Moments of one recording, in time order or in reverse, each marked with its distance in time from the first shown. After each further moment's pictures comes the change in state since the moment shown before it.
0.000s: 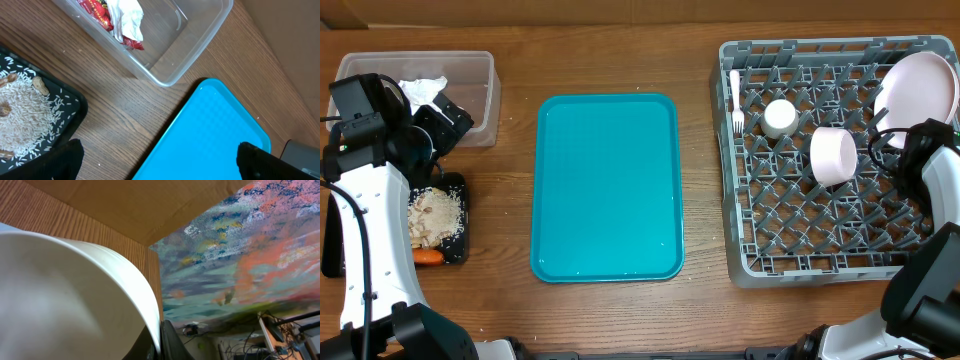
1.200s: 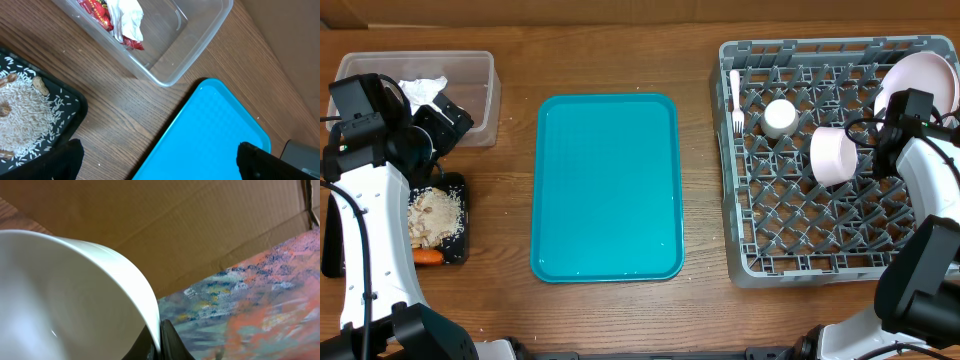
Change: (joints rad) left arm 0.000 0.000 0.000 0.000 0.000 0.000; right arm 0.115 0.021 -0.002 0.412 0.190 -0.458
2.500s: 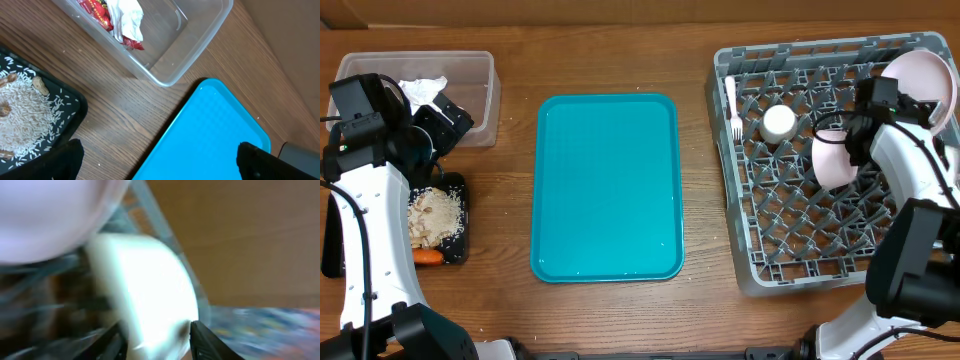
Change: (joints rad) left arm 0.000 0.000 0.000 0.000 0.000 0.000; right arm 0.118 0.078 0.062 0.003 -0.390 -0.252
